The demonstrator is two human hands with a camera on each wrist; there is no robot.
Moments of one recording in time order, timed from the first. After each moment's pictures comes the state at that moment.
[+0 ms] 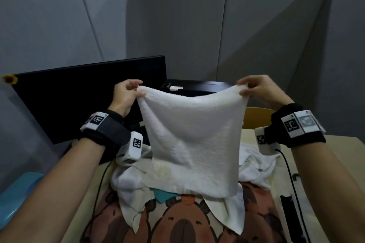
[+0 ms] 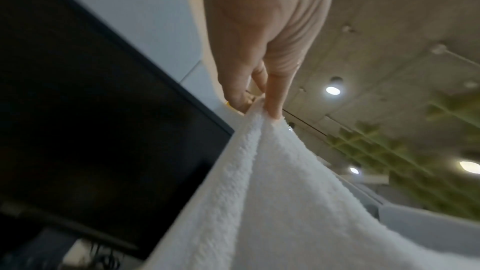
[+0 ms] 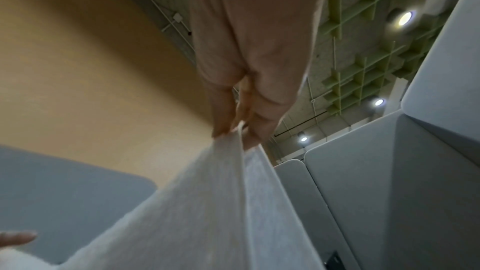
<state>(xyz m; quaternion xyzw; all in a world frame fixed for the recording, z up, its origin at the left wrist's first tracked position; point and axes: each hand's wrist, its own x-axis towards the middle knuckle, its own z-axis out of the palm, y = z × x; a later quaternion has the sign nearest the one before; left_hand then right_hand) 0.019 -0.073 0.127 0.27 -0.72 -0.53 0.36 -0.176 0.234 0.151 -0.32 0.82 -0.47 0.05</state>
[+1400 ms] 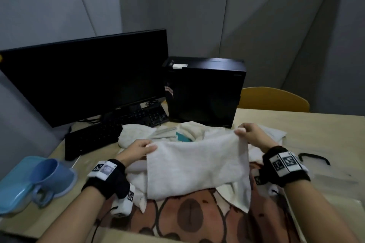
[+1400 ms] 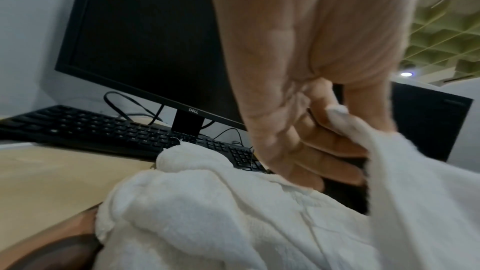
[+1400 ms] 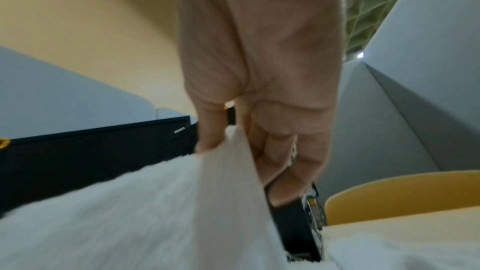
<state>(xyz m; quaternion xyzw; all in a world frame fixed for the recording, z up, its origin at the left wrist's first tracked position) 0.098 -0.046 -0.045 0.27 -0.76 -0.59 -0.03 -0.133 0.241 -0.025 -0.22 0.86 -0.39 0.22</state>
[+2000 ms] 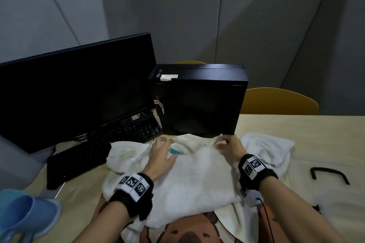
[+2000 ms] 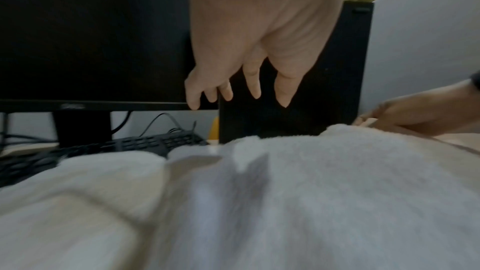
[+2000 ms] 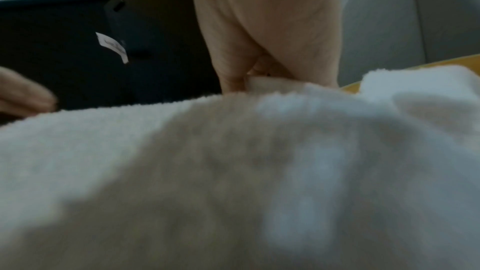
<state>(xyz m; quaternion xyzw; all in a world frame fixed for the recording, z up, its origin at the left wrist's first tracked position) -0.009 -0.015 -0.063 0.24 -0.92 -0.30 0.04 -0.181 0.164 -0.101 -0.18 0.83 -0.48 0.23</state>
